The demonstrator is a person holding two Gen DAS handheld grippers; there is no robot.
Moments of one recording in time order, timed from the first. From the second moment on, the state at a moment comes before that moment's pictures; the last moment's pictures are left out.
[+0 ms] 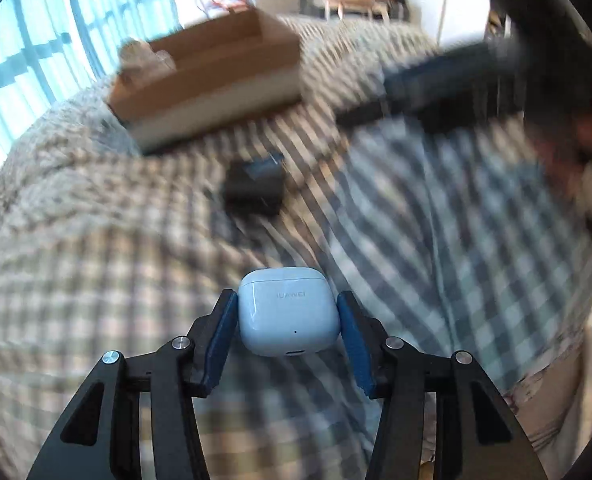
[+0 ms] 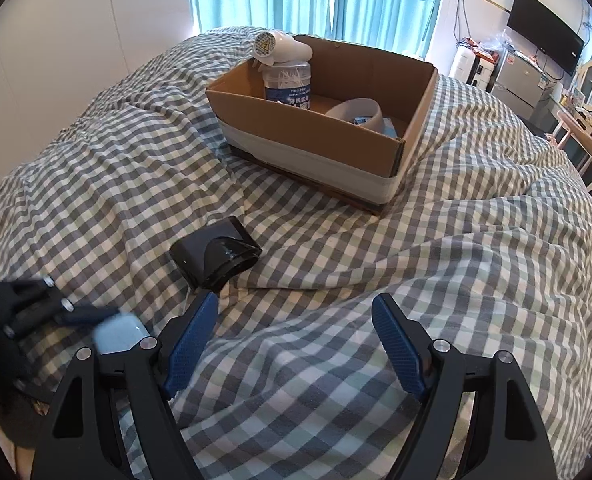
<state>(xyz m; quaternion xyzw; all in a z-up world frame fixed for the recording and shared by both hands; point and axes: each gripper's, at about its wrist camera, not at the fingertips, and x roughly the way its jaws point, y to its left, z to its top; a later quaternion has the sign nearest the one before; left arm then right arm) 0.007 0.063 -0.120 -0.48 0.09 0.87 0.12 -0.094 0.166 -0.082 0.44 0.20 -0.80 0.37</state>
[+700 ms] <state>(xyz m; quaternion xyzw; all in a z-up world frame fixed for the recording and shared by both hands) -0.070 -0.034 -0.091 -0.44 0.03 0.90 0.00 -0.108 0.080 -0.137 0.49 0.20 -0.75 0.40</state>
